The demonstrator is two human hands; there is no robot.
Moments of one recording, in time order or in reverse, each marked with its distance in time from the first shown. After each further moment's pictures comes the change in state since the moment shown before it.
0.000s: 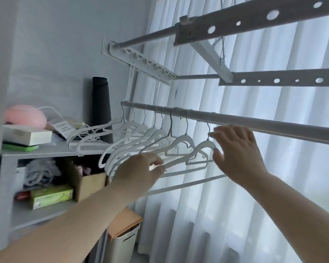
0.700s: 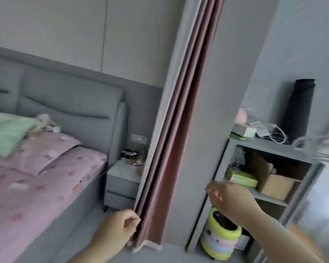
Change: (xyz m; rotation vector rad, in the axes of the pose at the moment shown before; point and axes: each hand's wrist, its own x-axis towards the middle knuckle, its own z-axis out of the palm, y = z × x) left_hand -0.476 -0.105 -0.266 0.309 0.307 -0.989; right_hand -0.054 -0.437 -0.109 0.859 -0.581 -0.668
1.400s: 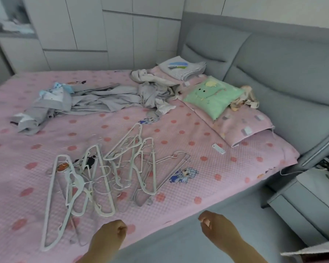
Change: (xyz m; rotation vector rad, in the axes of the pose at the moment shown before) left_hand -0.304 -0.331 -0.229 0.115 0.479 -1.163; right_hand 0.081 -0.516 0.230 0.367 -0.671 -0.667
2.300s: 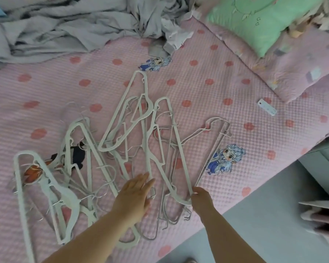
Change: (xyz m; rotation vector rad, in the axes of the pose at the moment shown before) left_hand 0.273 -0.064 0.000 0.564 -0.340 0.403; right_hand 0.274 -0.104 0.128 0.580 -0.220 0.660
